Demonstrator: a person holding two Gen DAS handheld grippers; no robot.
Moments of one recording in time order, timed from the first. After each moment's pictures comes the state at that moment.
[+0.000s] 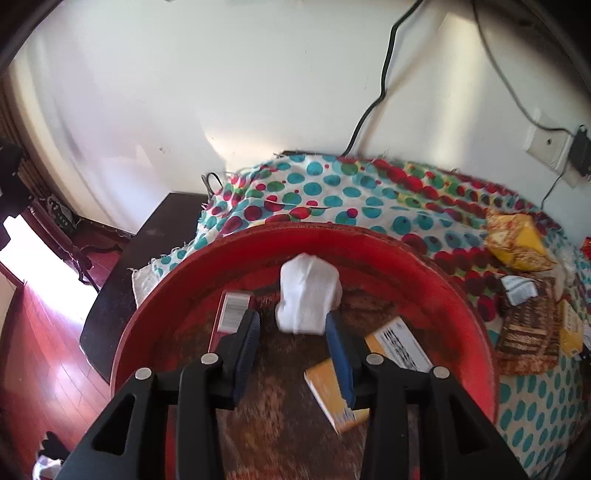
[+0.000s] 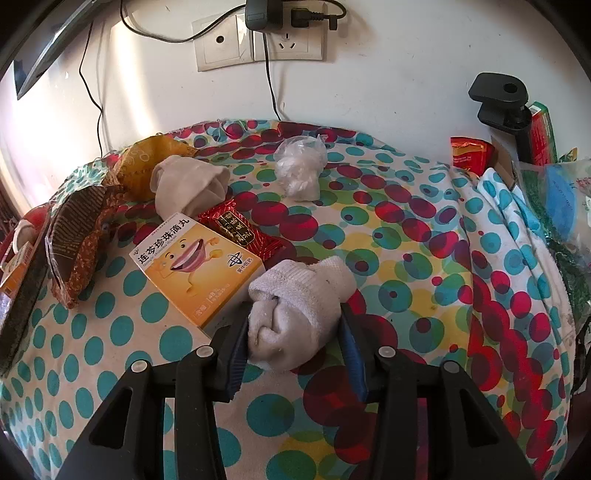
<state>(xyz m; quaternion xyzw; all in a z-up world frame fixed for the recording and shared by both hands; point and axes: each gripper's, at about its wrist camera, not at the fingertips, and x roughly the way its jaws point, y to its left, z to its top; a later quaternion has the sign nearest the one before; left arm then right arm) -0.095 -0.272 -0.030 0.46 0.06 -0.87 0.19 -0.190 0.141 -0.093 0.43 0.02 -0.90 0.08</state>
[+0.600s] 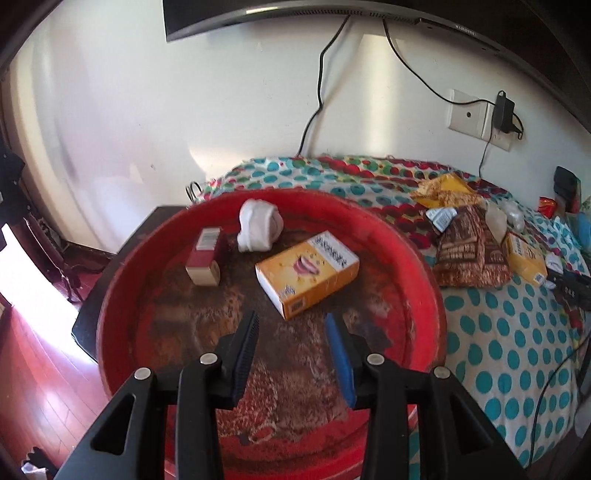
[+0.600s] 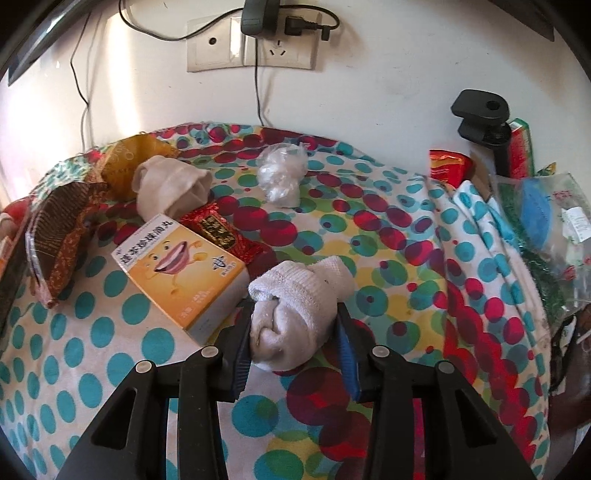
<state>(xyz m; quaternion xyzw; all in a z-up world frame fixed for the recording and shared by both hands) 0.006 -0.206 -0.041 0.40 0.04 -0.90 0.14 -0.189 0.183 -0.089 0.42 0.06 -0.91 0.02</state>
